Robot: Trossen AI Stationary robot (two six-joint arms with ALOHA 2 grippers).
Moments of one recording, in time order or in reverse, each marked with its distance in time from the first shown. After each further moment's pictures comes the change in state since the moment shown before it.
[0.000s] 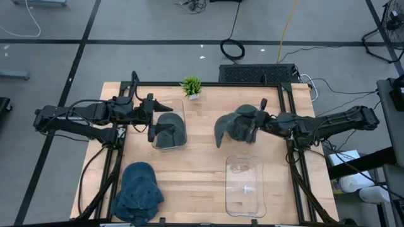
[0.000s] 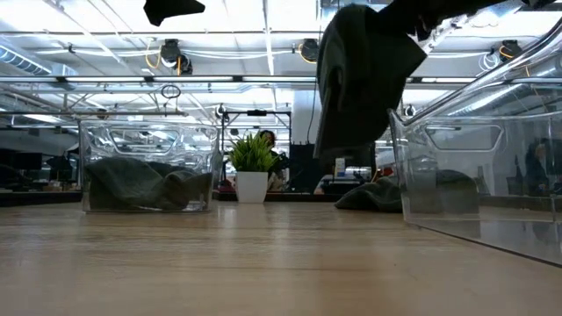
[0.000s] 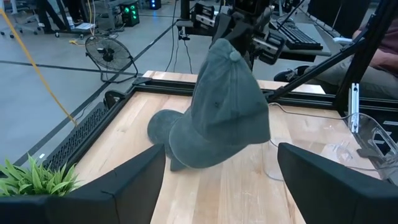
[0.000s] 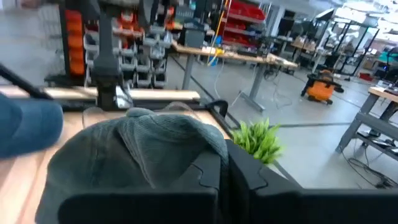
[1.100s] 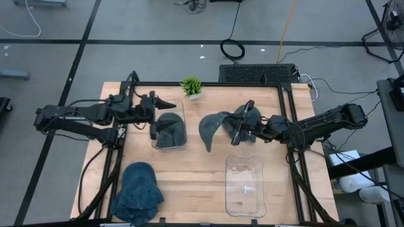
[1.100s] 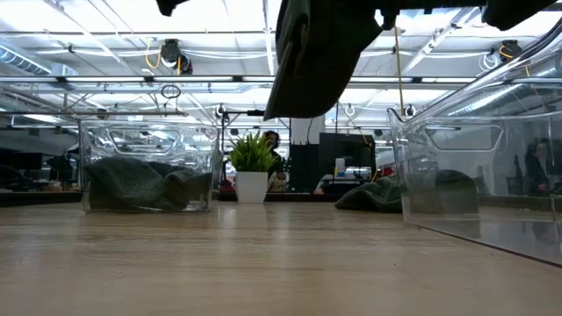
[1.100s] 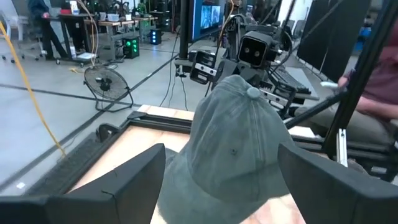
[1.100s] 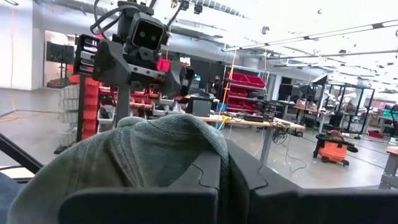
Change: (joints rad) left arm 0.000 0.043 0.000 0.202 0.002 -0.056; right arm -0.002 0.330 0.000 0.681 -0.072 -0.124
